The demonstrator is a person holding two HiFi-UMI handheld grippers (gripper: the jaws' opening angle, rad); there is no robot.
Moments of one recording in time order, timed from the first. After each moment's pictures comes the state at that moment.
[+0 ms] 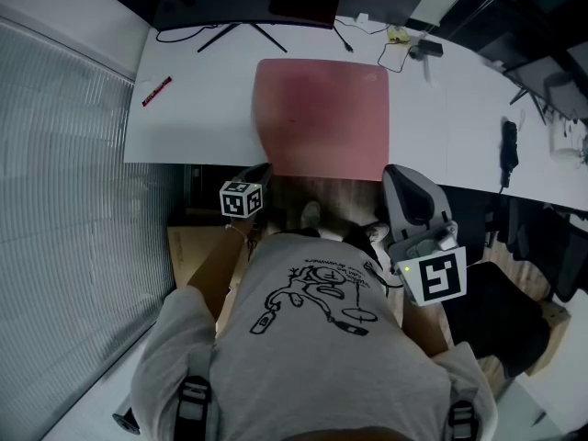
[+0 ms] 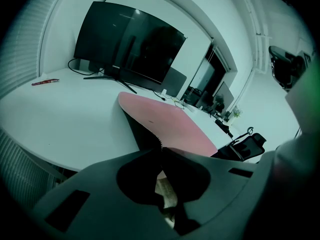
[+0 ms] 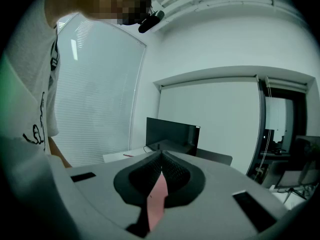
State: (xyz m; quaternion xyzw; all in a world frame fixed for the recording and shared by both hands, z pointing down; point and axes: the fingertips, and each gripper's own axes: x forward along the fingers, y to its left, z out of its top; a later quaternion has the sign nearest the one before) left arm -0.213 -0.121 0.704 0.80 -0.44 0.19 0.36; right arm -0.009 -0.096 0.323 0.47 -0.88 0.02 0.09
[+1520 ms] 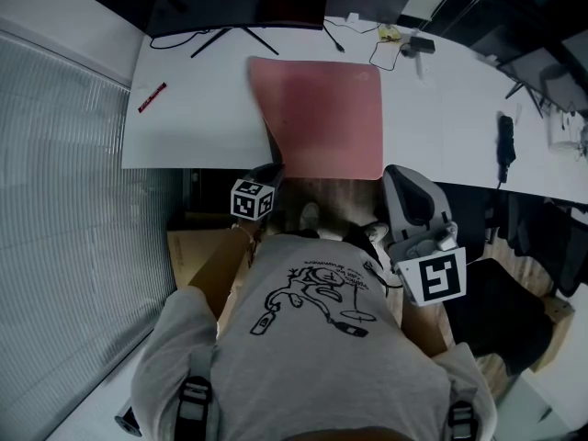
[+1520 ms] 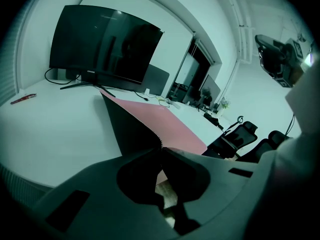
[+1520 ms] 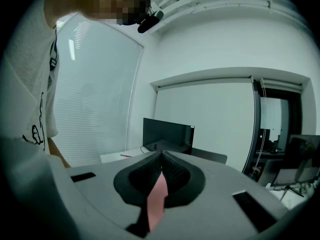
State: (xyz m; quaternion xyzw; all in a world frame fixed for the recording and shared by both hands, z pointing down) left arm -0.152 -0.122 0.683 0.84 -0.38 0.22 0.31; right arm 0.015 -0.093 0.319 0.49 -0.87 0.02 0.08
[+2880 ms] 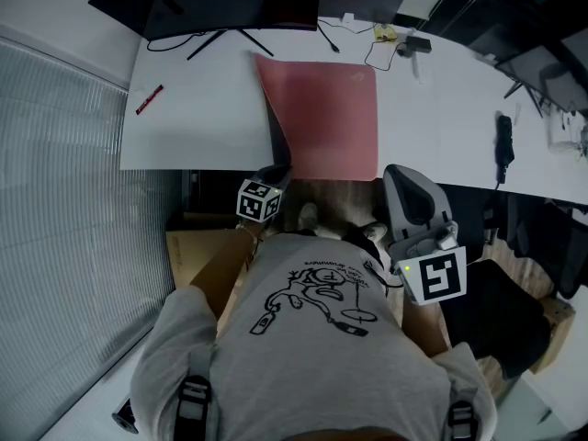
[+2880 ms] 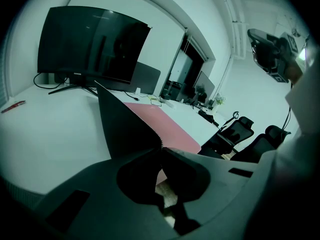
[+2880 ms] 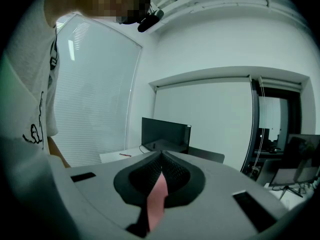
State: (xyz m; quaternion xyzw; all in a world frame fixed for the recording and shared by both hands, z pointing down) left arm -0.109 -0.119 0.678 0.86 -0.36 0.23 0.29; right arm 0.040 -0.096 0.322 0.49 -0.87 0.02 0.08
